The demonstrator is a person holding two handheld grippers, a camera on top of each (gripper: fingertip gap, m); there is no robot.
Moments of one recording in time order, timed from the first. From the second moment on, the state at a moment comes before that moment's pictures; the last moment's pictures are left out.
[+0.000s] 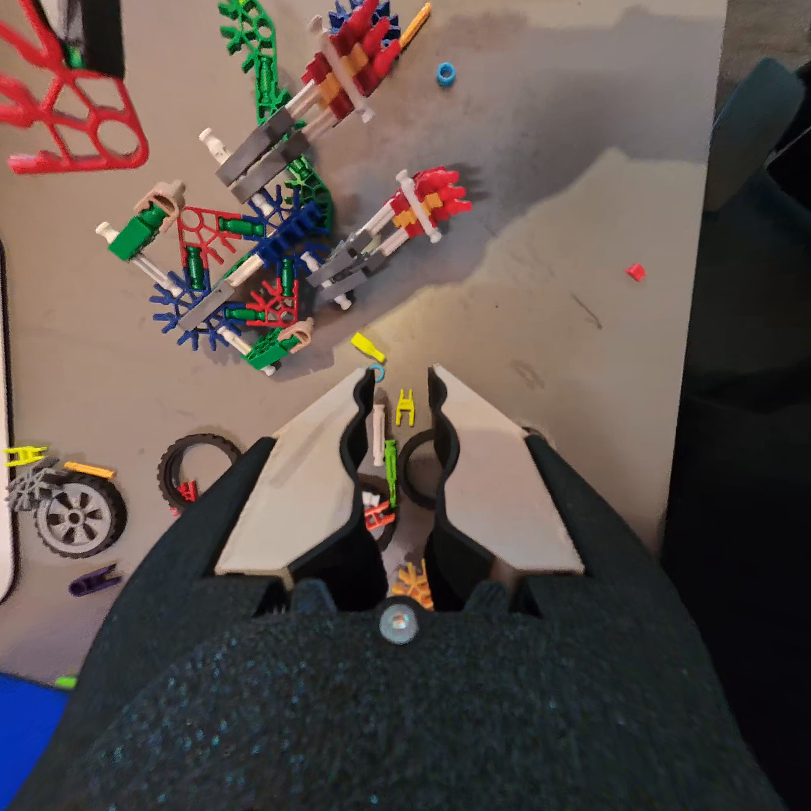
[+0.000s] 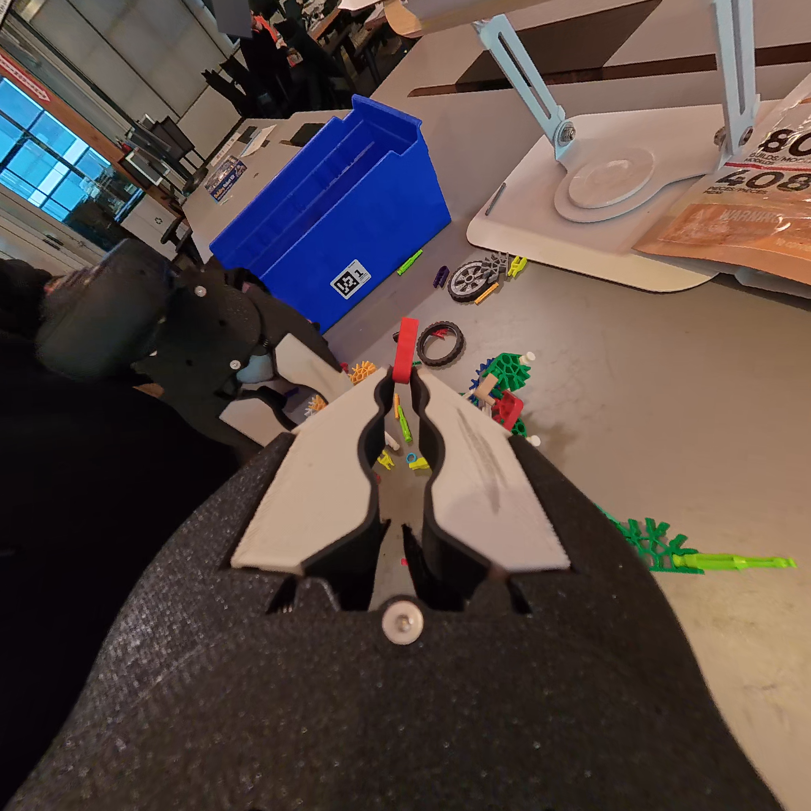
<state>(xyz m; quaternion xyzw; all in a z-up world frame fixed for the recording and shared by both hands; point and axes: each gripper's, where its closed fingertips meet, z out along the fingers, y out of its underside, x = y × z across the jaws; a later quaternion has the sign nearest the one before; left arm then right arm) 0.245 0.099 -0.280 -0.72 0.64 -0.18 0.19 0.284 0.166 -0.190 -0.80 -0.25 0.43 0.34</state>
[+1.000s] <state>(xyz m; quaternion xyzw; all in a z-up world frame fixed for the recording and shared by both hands) 0.260 0.103 -0.279 -0.76 0.52 -0.33 0.22 0.293 0.173 -0.194 -0.79 -0.27 0.44 0.33</state>
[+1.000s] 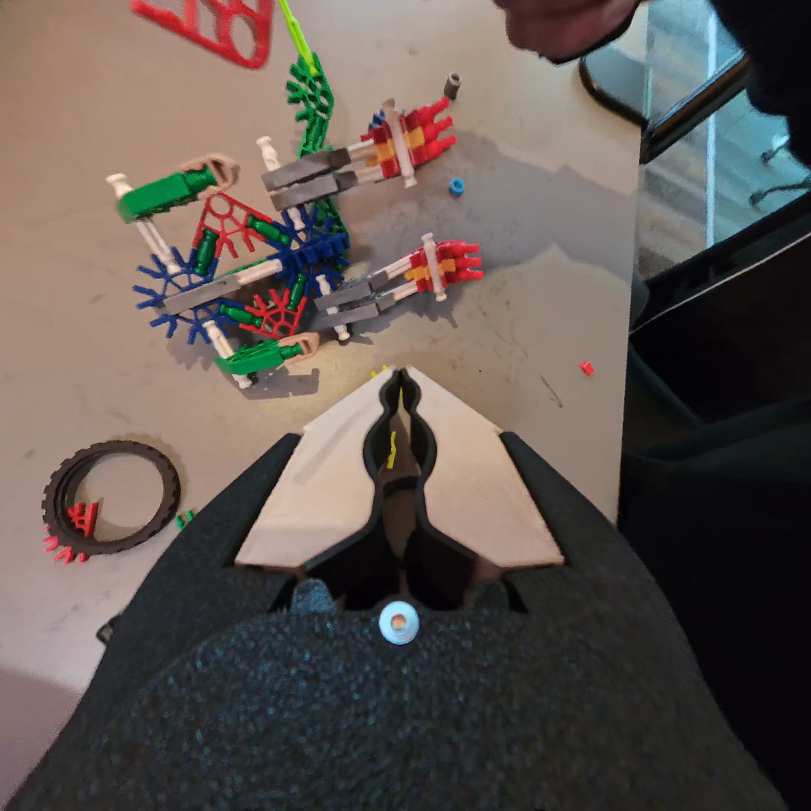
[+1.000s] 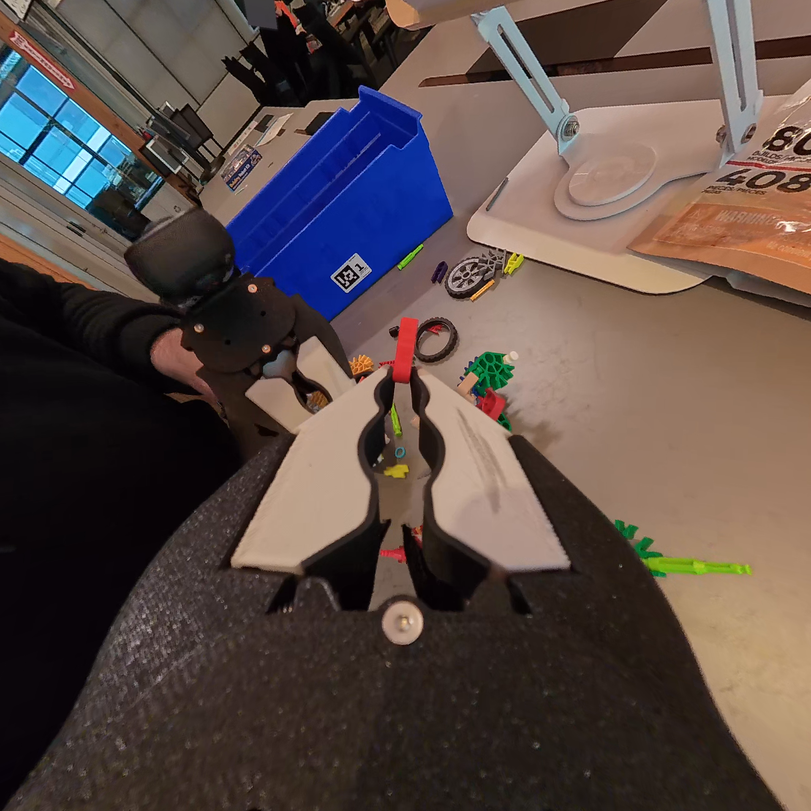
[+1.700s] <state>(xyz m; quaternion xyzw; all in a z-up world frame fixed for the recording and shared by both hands) 0.228 0.109 -0.255 -0.77 0.50 -0.33 0.22 0.286 0.171 -0.195 -0.79 -0.27 0.45 0.33</state>
